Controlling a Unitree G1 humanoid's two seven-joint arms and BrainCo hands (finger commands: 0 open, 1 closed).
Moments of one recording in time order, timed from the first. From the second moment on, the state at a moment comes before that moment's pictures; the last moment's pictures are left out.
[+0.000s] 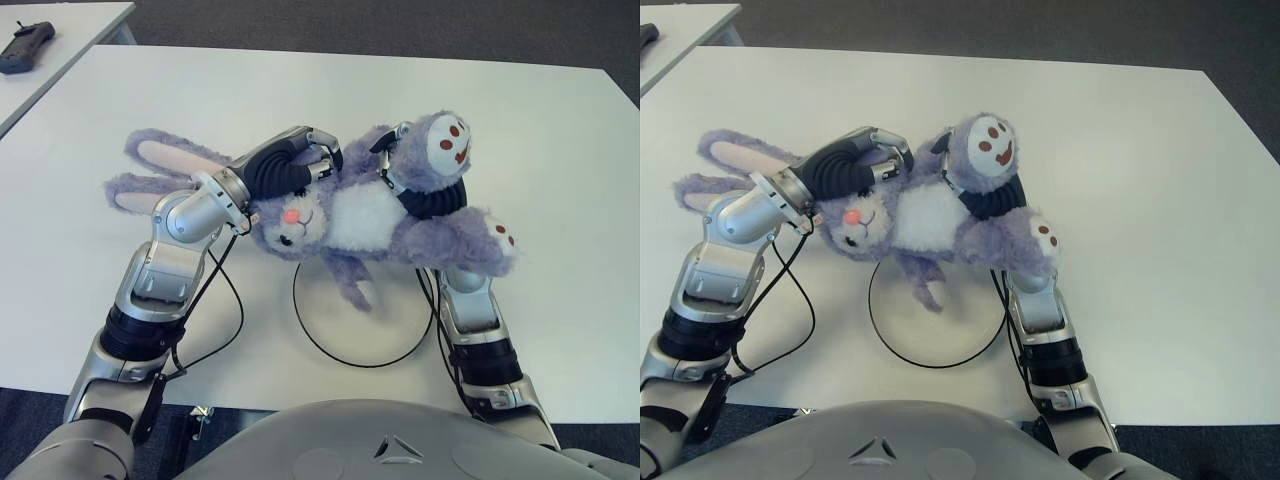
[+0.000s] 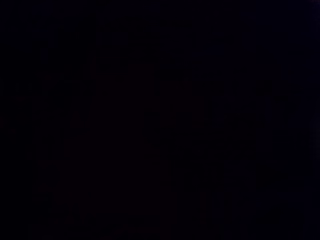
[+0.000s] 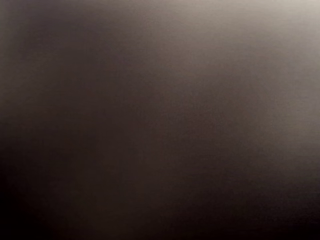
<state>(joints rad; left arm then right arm) -0.29 0.48 -0.17 -0.47 0.17 0.21 -0.55 -0.12 -0.10 0.17 -0.18 -0.20 -0.55 0.01</state>
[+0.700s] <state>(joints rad) -0.20 0.48 -0.19 -0.55 0.15 0.25 -0.56 0.02 -0.11 0.20 -0.28 -0.27 -0.57 0.00</state>
